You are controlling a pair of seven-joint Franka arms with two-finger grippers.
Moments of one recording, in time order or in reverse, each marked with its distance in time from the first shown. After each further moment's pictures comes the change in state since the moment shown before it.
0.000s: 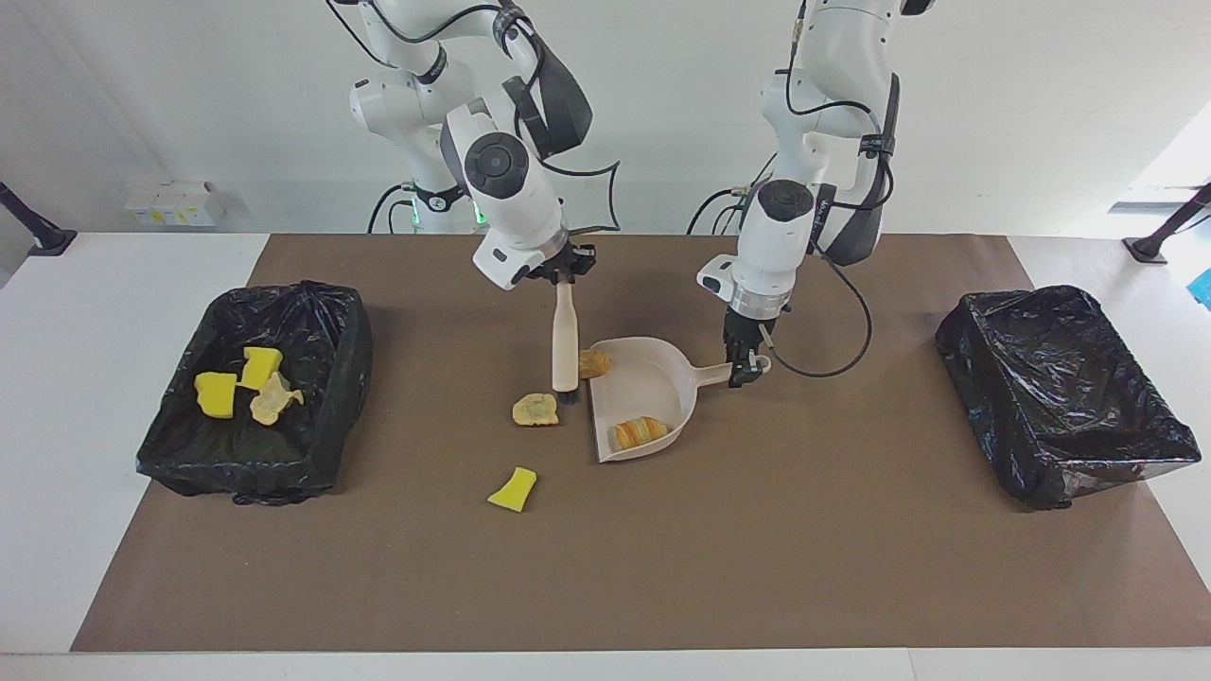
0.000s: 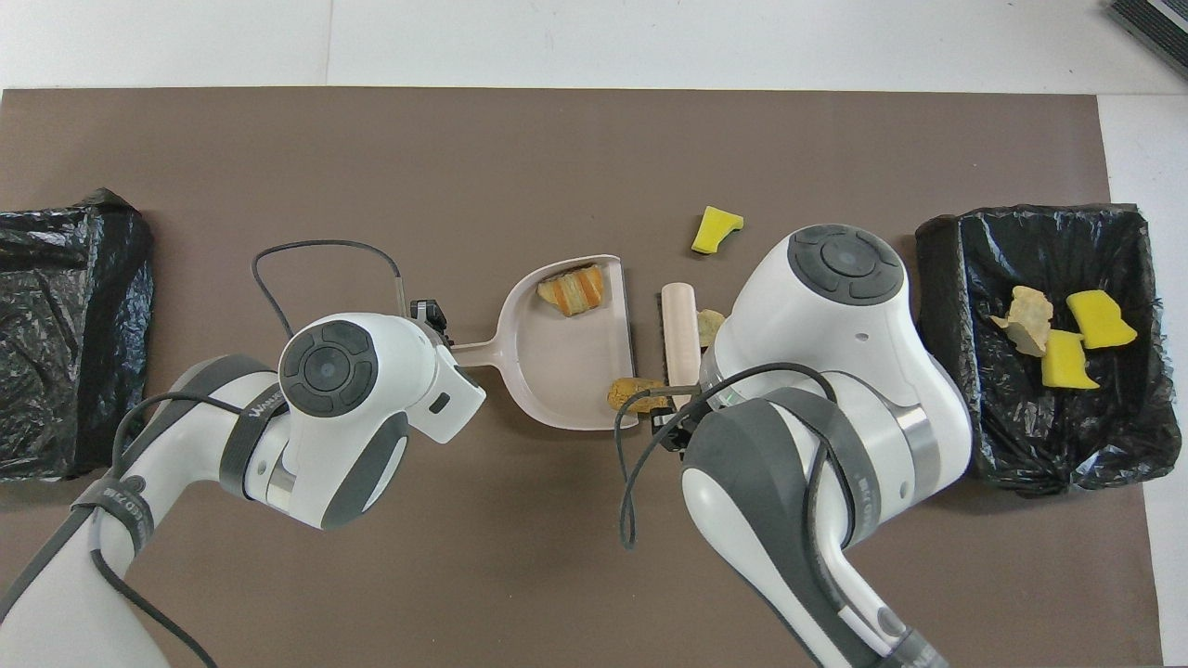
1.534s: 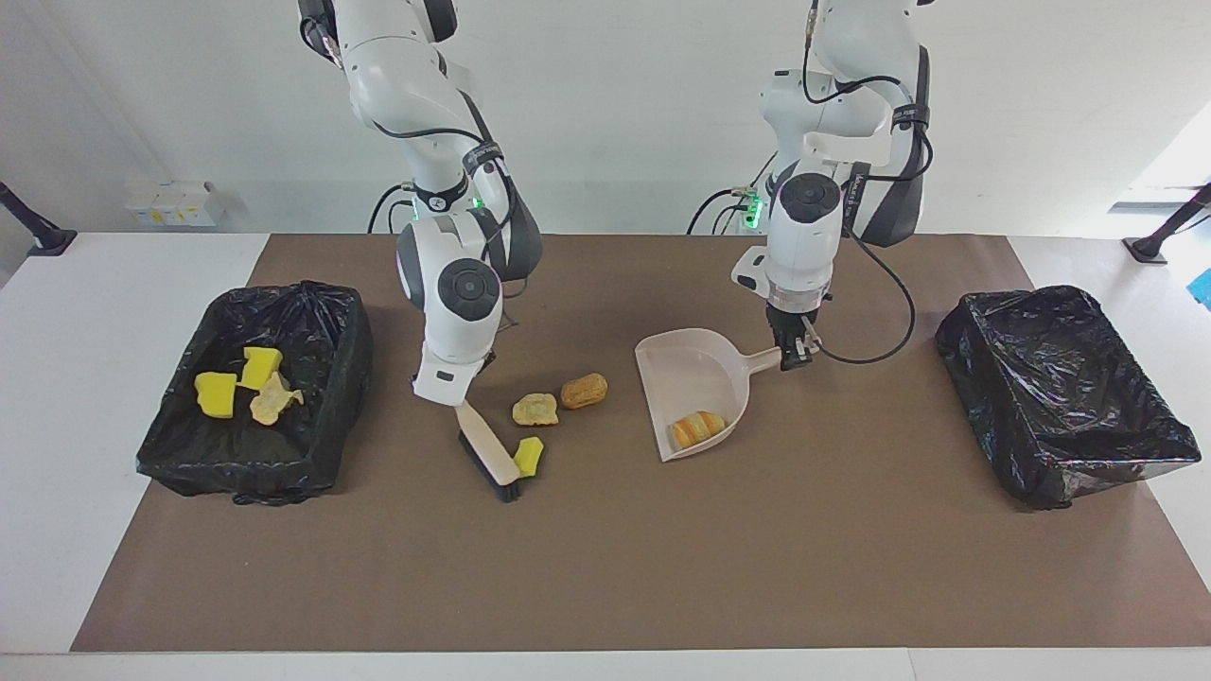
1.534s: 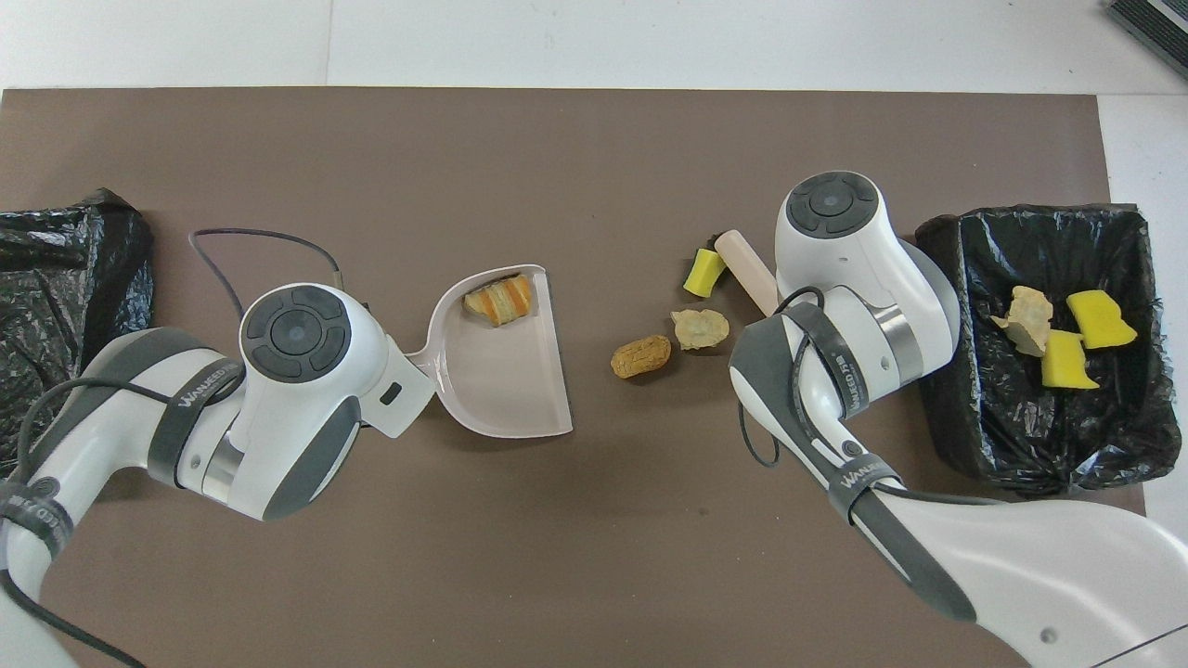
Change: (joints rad) left arm 0.046 -0.062 0.015 0.048 0.166 -0.298 -0.086; right arm -0.146 0.256 0.007 0.081 -0.379 0.111 -0.461
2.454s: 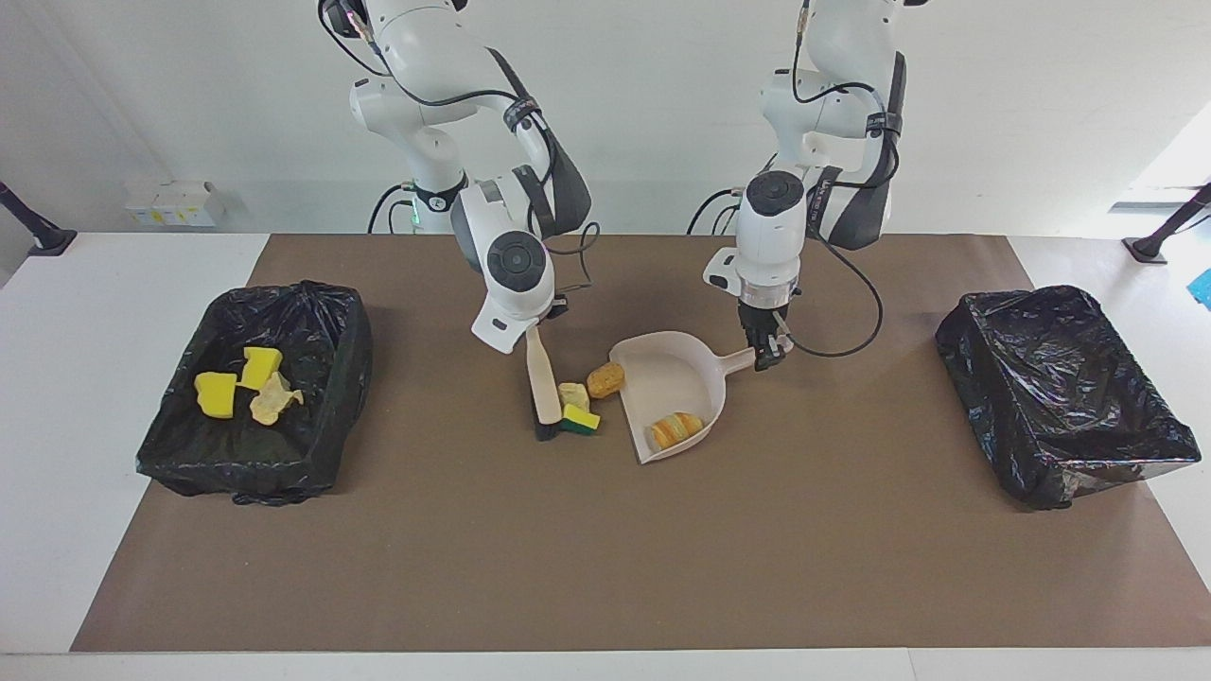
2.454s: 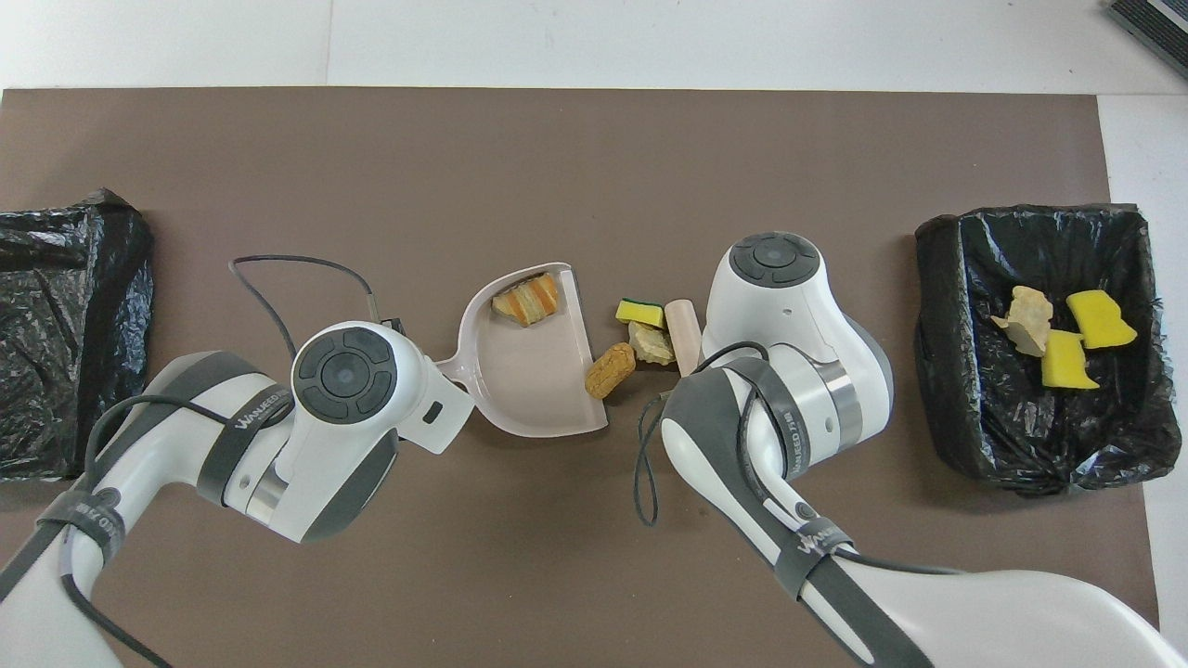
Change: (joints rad) left arm -0.051 0.008 -0.006 -0.061 0.003 0.117 -0.138; right arm 0.123 -0.078 0.002 -0.102 0.407 -0.042 0.305
